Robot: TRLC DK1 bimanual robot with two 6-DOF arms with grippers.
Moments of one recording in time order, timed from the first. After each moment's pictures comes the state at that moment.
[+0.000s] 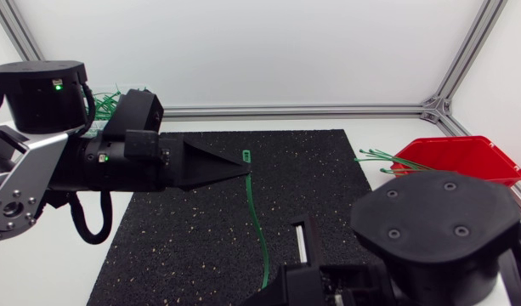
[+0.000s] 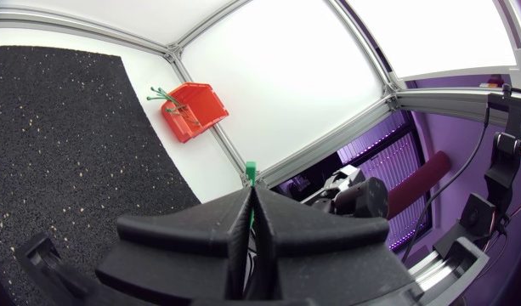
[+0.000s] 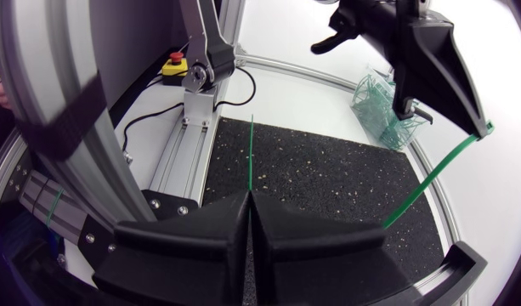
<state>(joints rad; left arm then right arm) -0.48 1.18 0.71 0.19 1.00 -0.74 1.18 1.01 0.64 -0.26 -0.23 -0.38</state>
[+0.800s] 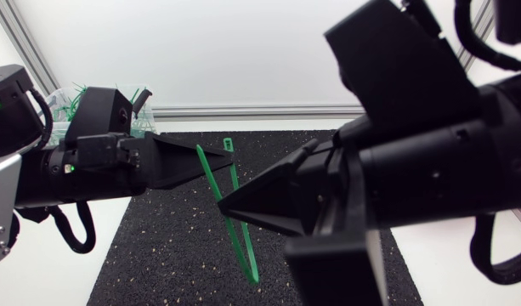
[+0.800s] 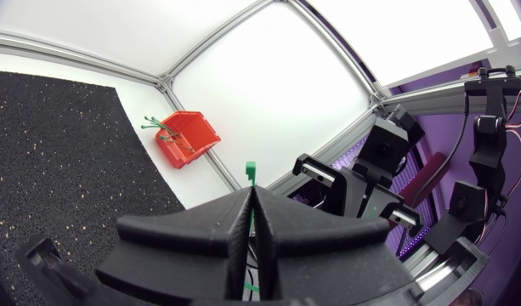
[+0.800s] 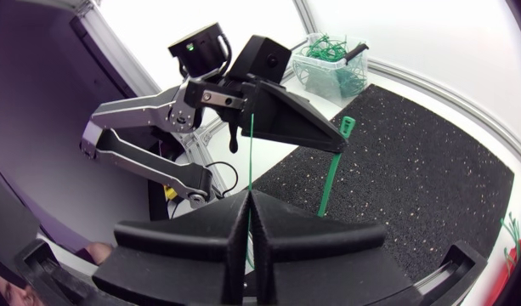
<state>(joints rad) -0.46 1.05 0.61 0.35 0.94 -0.83 1.04 1.10 1.17 -0.63 -0.29 0.39</state>
